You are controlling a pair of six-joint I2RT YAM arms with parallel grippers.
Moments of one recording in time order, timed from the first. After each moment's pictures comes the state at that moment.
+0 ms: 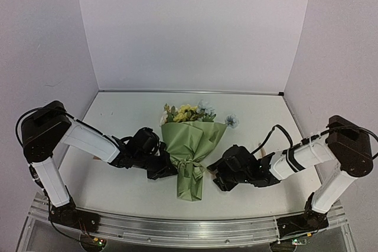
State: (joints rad) left arm -0.90 1.77 0.77 0.20 0.36 -1.17; right arm 1.02 1.65 0.63 0.22 0.14 1.82
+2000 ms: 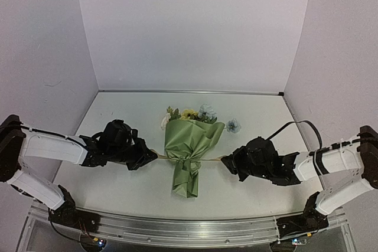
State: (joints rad) left arm -0.78 1.38 0.57 0.14 0.18 -1.24; right arm 0.93 1.37 0.48 0.29 0.18 1.65
